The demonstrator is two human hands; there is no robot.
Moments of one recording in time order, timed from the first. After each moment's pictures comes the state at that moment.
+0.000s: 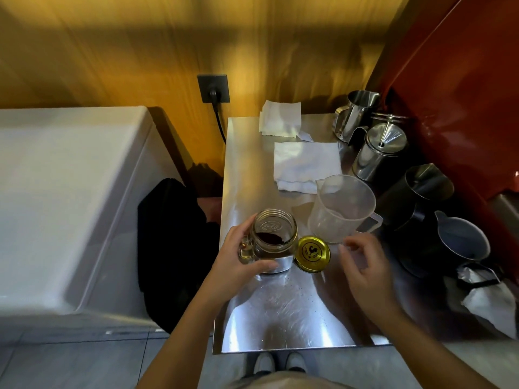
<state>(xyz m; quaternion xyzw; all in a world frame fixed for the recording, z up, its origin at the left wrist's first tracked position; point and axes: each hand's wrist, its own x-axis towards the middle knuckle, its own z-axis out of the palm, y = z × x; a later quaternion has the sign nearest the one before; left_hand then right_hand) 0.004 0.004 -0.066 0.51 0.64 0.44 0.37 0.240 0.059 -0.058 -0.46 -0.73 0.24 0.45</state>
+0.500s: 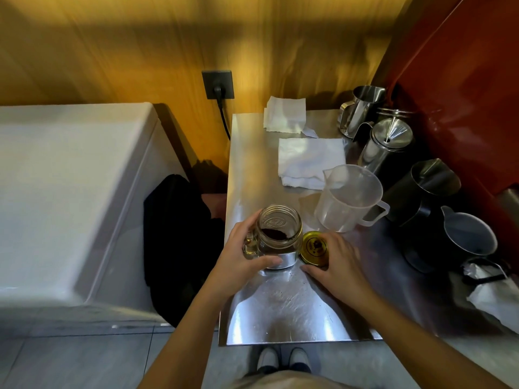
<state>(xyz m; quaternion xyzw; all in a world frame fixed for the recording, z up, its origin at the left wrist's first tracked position) 0.004 0.003 -0.068 0.51 0.64 0.44 0.37 0.214 0.067 -0.084 -0.52 -0.80 0.23 0.17</state>
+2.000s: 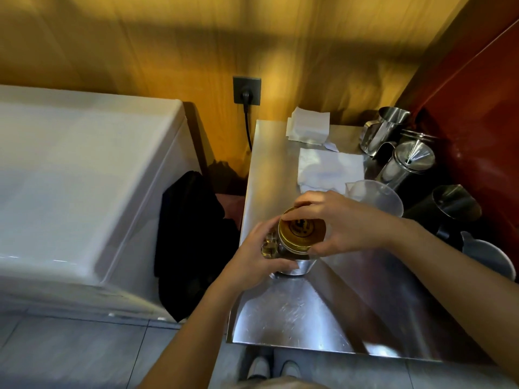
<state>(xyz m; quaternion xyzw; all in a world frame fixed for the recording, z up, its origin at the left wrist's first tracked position) 0.000 0.003 -0.055 0.53 0.59 0.46 0.40 0.154 0.116 0.062 -0.14 -0.97 0.18 -0.02</state>
